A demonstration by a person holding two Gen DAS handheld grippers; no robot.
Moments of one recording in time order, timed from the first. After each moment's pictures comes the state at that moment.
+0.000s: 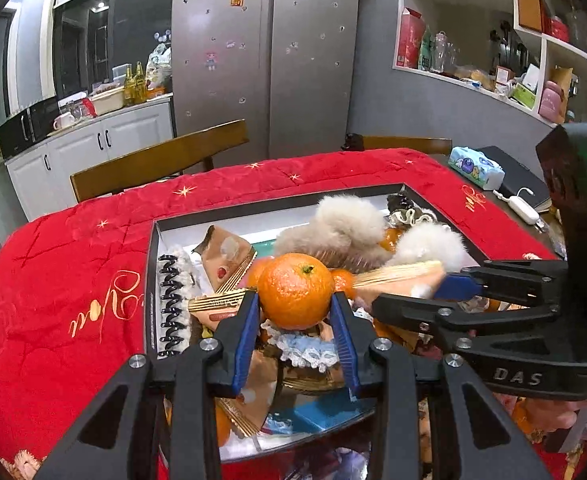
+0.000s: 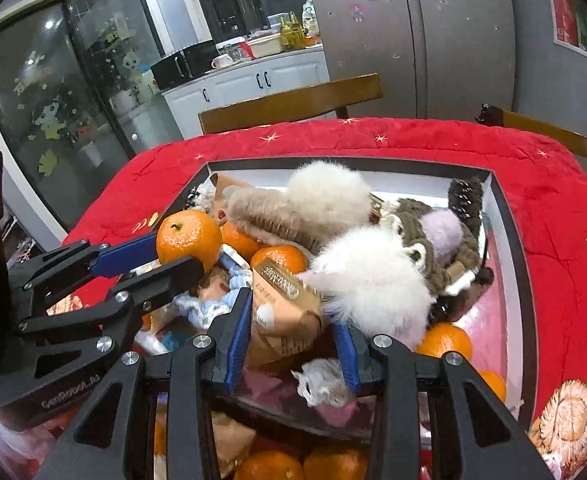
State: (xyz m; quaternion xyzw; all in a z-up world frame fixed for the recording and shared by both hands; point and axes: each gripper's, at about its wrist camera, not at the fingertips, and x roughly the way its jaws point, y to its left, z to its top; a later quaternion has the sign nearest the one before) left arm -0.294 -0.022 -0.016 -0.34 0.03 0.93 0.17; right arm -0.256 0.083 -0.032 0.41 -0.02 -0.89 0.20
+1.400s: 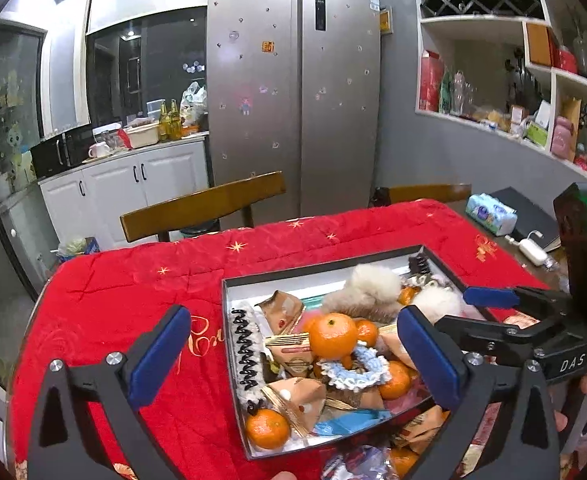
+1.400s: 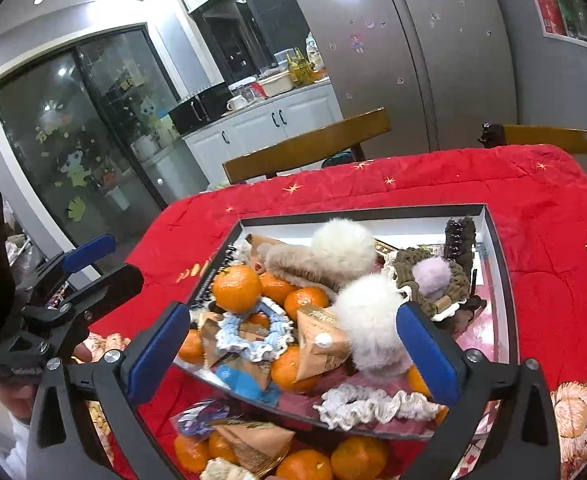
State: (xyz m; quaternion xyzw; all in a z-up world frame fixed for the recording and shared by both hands) left arm -0.260 -0.059 0.061 -0.27 0.02 0.95 0.12; right arm -0.232 0.111 0.014 0.35 -0.11 -0.90 0.24
